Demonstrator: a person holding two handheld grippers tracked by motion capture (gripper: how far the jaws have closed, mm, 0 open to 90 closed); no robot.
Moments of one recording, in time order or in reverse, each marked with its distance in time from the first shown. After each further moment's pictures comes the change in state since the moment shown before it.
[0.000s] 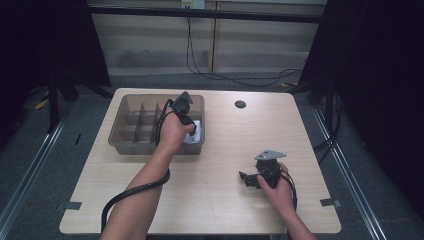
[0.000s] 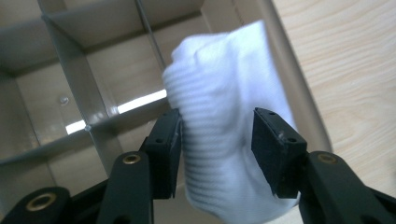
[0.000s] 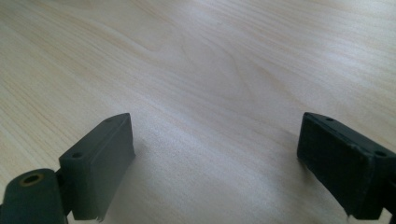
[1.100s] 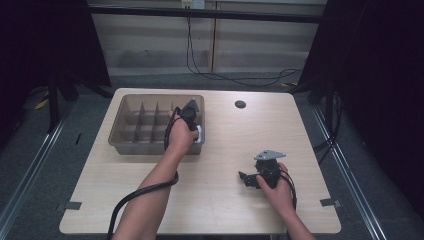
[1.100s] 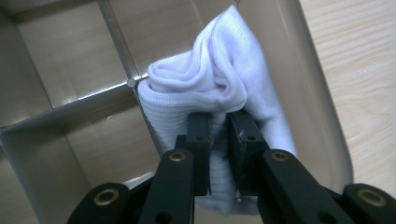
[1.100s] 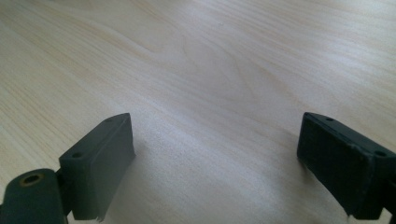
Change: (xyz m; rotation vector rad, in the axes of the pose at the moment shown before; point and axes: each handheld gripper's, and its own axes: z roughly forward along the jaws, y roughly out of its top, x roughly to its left) left arm -0.011 -0.003 0.040 0.092 -0.024 -0.035; right arm 0.002 0.001 0.000 0.003 -0.002 0.005
